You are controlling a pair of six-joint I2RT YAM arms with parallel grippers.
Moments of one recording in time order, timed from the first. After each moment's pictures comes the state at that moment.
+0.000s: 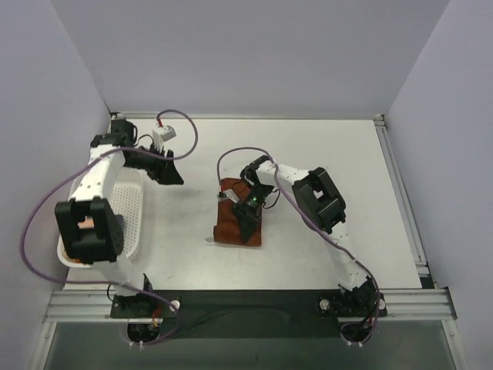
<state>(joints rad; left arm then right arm) 0.08 1.78 1.52 -1.07 0.90 0.63 0.68 2.32 1.69 -1.21 -0.90 -0.67</state>
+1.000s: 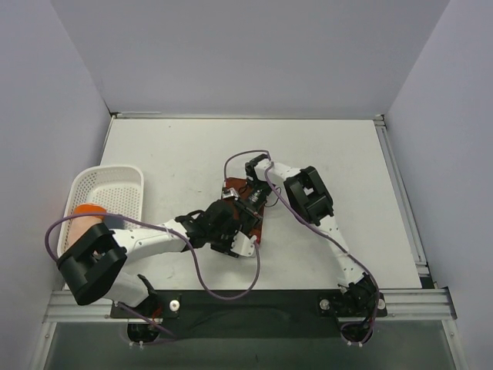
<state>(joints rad) -0.89 1.42 0.68 -0.20 0.19 1.00 0.61 2.60 1.96 -1.57 -1.09 -0.68</state>
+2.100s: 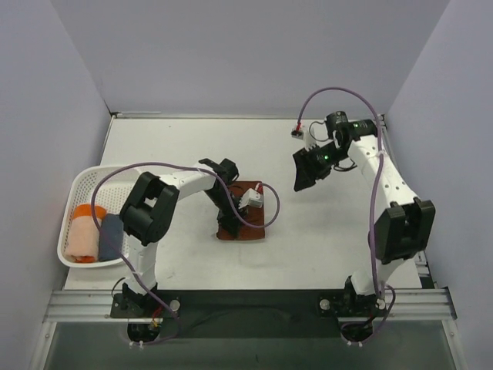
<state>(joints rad) -0.61 2.01 1.37 -0.96 0.75 0.90 0.21 1.72 1.63 -1.22 -0.62 -0.47</state>
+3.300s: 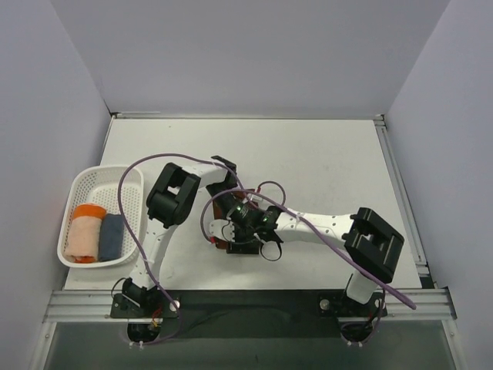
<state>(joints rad) -0.57 2.37 1.67 -1.47 0.95 0.94 1.06 1.65 1.04 -0.46 -0.04 -0.60</state>
